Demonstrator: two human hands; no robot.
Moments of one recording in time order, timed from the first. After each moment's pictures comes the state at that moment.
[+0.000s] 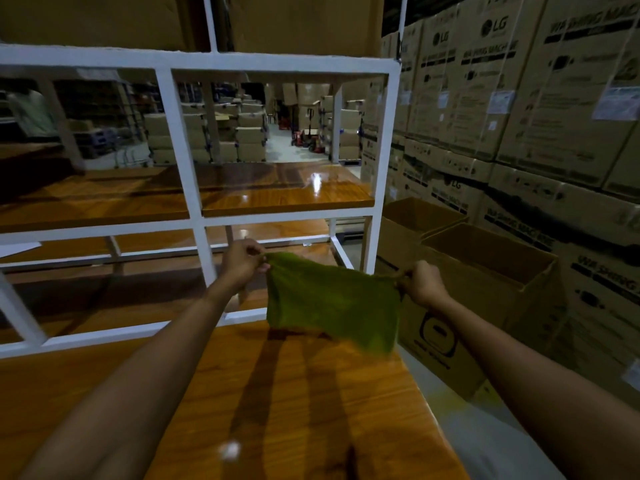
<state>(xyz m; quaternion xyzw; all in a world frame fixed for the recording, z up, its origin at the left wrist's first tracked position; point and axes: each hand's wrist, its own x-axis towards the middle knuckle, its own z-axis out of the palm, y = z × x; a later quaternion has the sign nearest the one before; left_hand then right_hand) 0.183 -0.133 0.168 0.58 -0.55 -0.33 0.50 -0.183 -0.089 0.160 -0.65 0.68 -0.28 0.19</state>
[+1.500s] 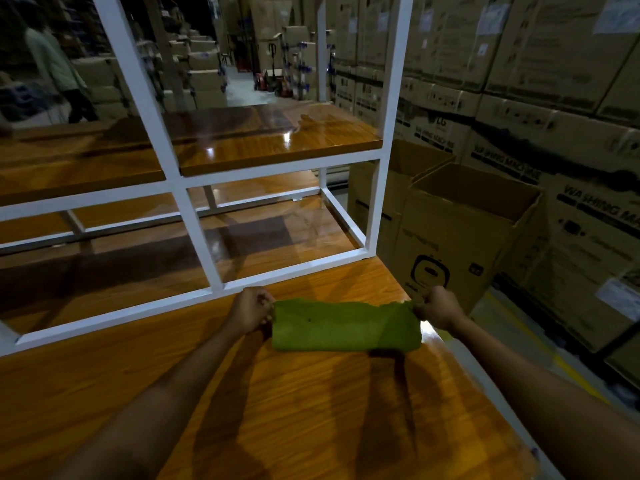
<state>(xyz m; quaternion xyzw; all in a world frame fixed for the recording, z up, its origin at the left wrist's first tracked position) 0.223 -0.118 -0.001 0.62 -0.67 -0.33 0.26 -0.179 -0.053 0.019 -0.57 0.76 -0.19 0.25</state>
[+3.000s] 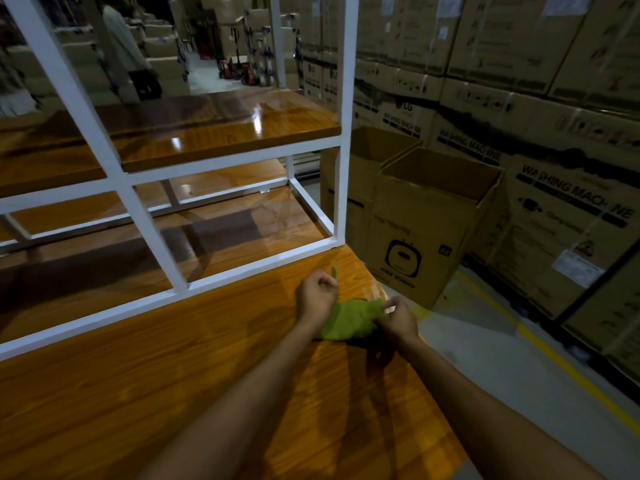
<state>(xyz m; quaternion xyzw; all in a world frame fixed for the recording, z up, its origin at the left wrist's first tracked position) 0.023 -0.068 0.020 0.56 -0.62 -0.39 0.40 -0.150 -0.026 -0.048 -0.38 0.81 -0.33 0.32</state>
